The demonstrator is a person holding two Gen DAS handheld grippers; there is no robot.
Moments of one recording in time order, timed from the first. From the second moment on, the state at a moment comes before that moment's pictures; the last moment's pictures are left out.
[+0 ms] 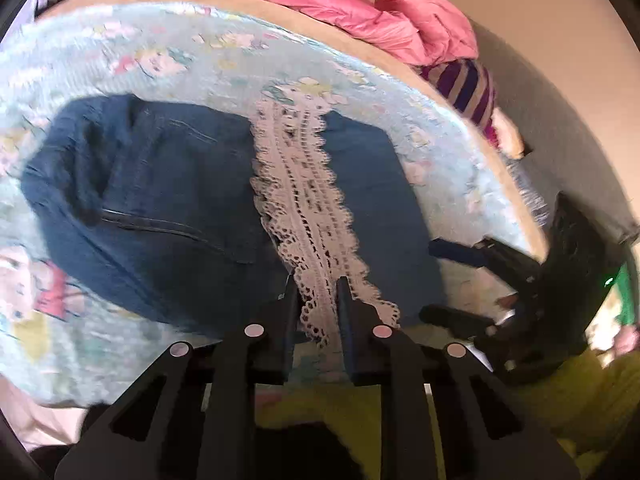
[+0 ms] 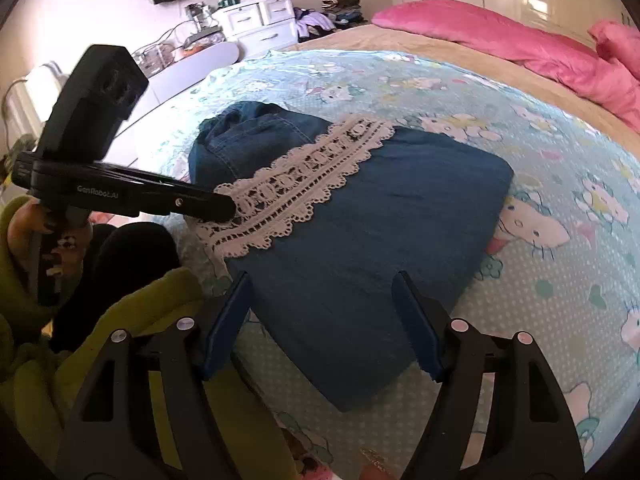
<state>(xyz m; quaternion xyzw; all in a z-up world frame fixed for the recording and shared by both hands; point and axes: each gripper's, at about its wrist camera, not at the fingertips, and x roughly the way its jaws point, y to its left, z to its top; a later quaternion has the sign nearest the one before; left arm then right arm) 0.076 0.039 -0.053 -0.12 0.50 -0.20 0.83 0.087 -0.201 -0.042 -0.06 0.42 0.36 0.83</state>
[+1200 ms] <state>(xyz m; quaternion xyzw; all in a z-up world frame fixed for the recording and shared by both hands) 0.050 0.124 -0.009 -0.10 0.44 -0.04 0.89 0.114 -0.196 -0.013 -0.05 0.40 0.30 0.87</state>
